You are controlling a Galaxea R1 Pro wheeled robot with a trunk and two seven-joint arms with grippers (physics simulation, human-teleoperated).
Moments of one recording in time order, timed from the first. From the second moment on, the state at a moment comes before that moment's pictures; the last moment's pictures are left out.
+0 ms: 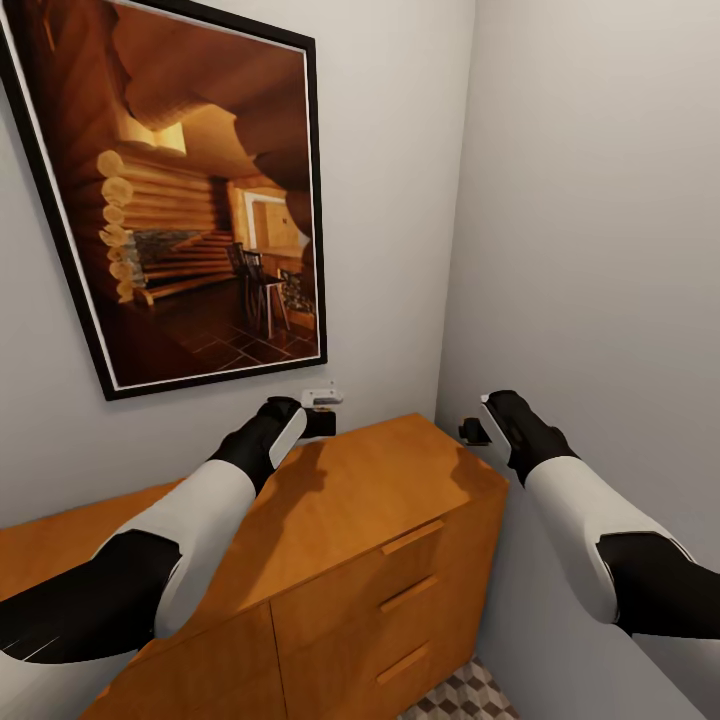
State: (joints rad) left arm -1.15 -0.17 -0.19 -0.48 0.28 0.64 0.11; right arm -1.15 -0.02 0.07 -0.51 -0.06 0.83 -0.22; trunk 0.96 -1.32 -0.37
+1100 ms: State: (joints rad) left arm -1.15 -0.17 -0.19 -0.47 0.28 0.64 0.11; right arm -1.15 -0.02 0.07 -0.51 -0.06 0.78 -0.22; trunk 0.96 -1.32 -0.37
